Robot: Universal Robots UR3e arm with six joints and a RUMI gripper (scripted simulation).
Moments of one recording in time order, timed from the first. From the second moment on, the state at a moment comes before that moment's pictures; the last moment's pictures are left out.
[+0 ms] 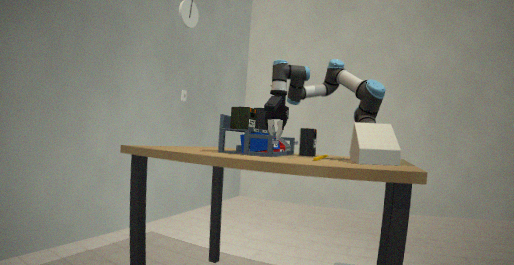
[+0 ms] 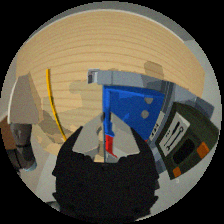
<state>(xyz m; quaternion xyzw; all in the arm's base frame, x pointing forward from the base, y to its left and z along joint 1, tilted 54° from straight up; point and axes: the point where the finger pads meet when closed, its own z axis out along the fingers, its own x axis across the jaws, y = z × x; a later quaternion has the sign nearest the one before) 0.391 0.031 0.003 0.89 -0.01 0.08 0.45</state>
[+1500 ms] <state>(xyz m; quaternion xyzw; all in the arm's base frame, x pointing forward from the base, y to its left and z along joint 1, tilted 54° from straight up) 0.306 0.027 -0.011 0.89 -0.01 0.08 0.45</state>
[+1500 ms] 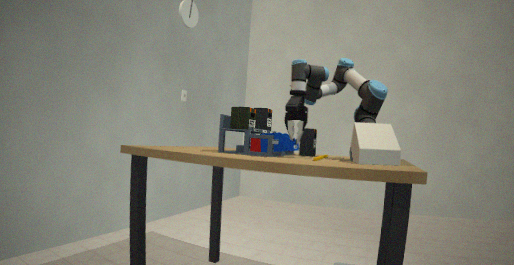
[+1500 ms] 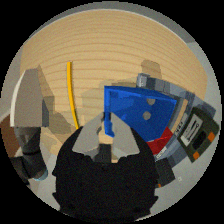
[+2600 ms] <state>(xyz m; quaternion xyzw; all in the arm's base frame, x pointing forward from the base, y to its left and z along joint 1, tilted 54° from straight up) 0.270 0.025 -0.016 0.89 -0.01 0.08 0.45</state>
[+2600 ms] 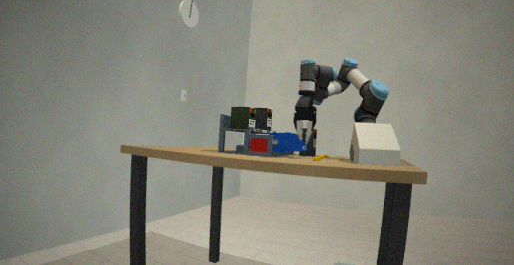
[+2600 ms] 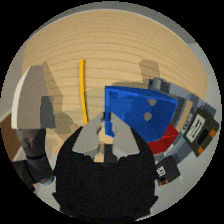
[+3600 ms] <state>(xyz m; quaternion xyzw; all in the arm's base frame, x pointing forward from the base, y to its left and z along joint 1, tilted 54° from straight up) 0.269 0.025 -0.016 0.89 -0.01 0.08 0.45</state>
